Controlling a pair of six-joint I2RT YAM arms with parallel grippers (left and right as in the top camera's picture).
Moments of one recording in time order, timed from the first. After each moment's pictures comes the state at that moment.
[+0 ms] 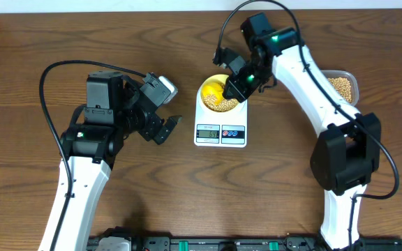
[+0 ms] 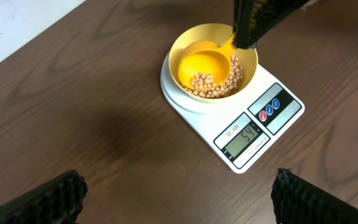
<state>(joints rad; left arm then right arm) -0.11 1.20 1.07 -0.70 0.43 0.56 0.38 2.13 1.92 -1.16 -0.55 -0.39</state>
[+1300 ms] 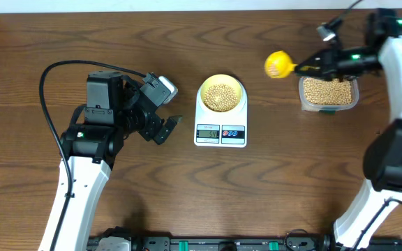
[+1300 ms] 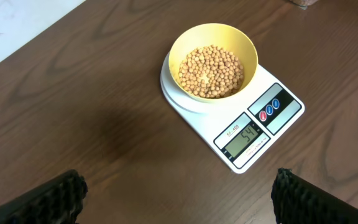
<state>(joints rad) -0.11 1.20 1.07 -0.70 0.43 0.56 -0.18 2.05 1.92 -1.46 -1.02 -0.27</state>
